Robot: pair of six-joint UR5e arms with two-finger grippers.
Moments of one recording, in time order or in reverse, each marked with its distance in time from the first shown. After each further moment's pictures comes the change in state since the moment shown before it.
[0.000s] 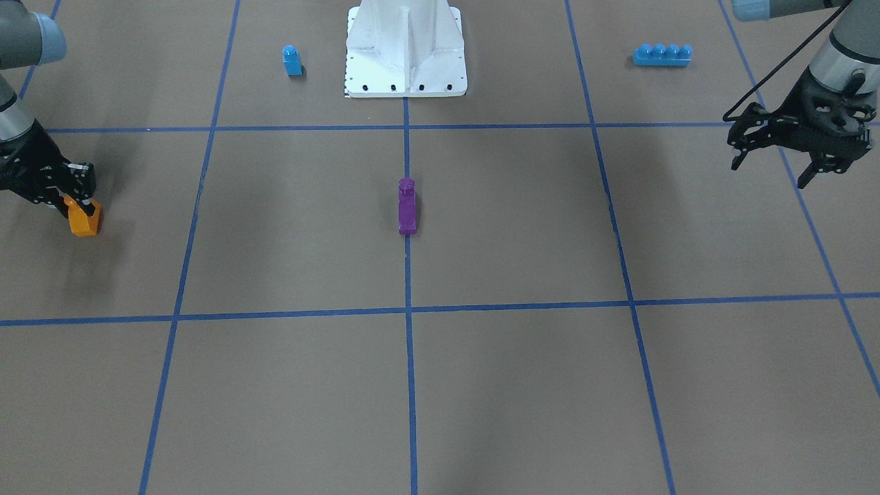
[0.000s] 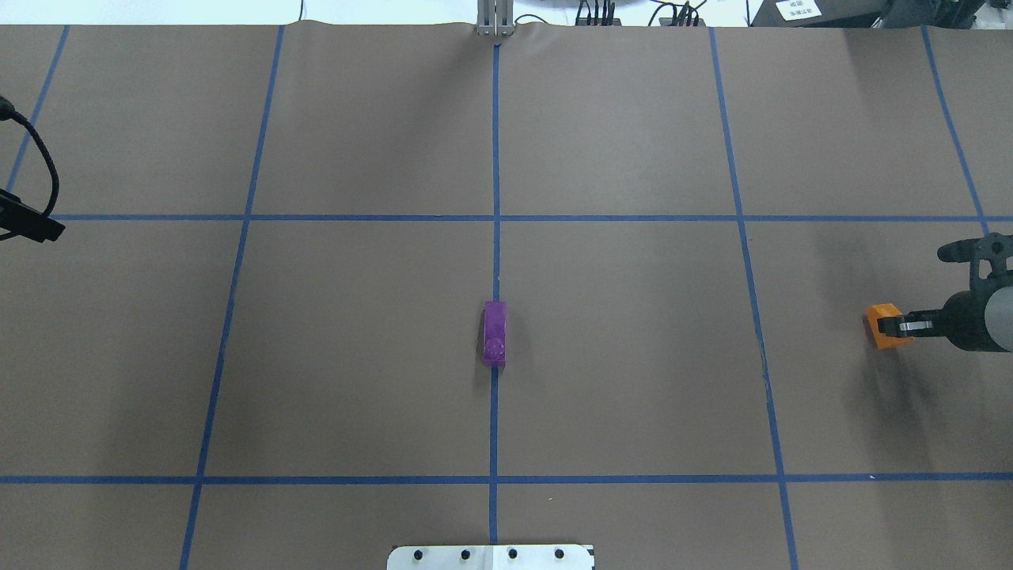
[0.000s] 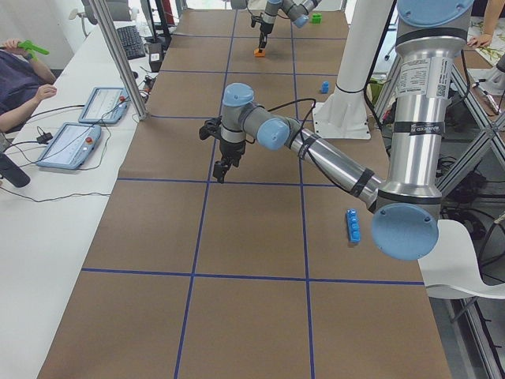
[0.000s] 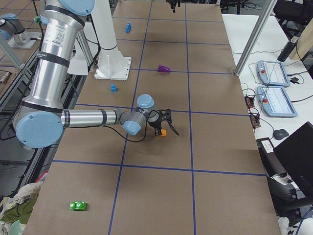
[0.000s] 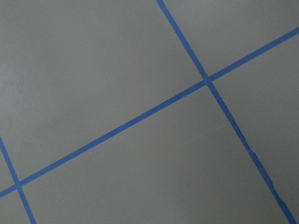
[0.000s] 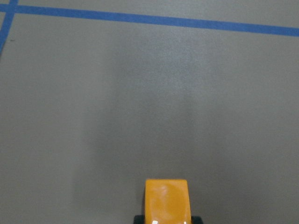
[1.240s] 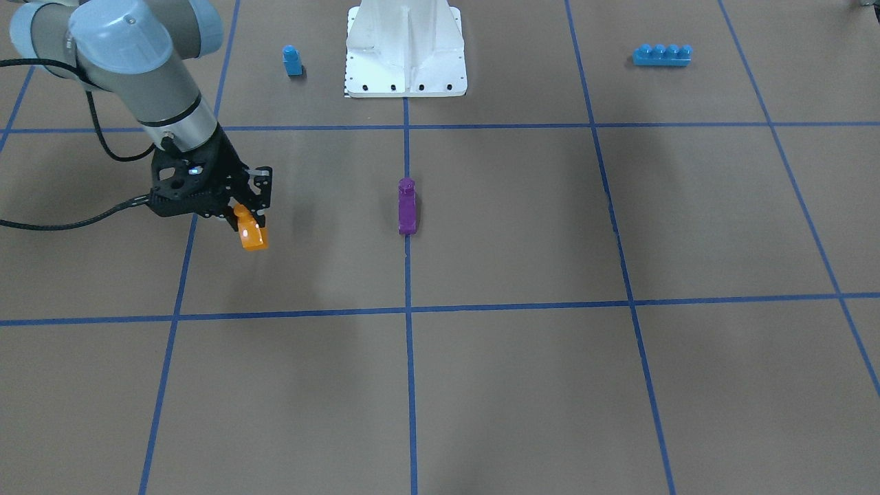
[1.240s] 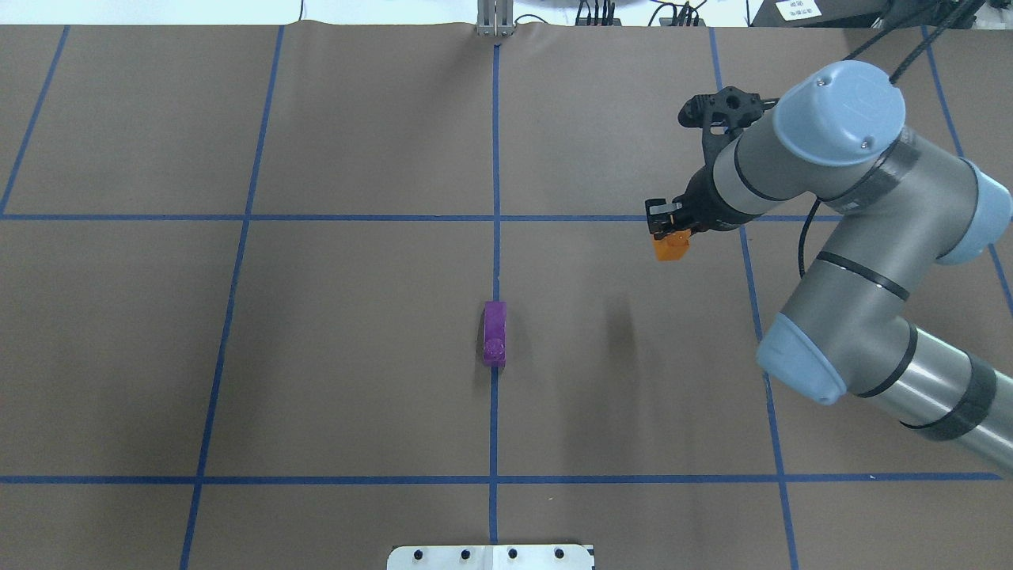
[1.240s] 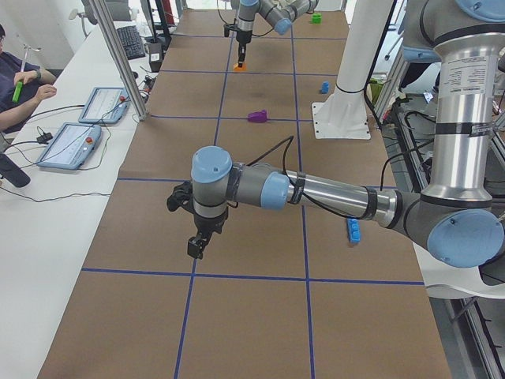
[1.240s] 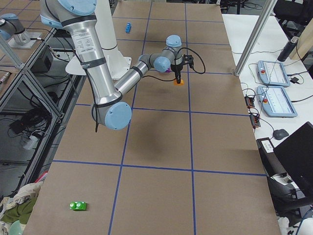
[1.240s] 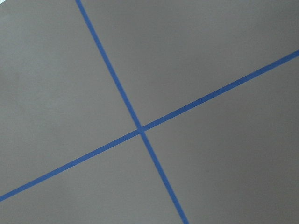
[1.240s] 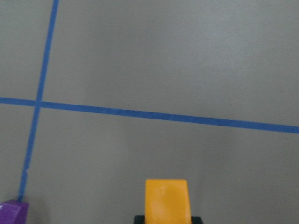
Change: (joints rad) left arm -0.498 0.040 0.325 0.005 -0.160 0.573; right arm -0.076 0.718 0.110 -0.786 0.060 0.087
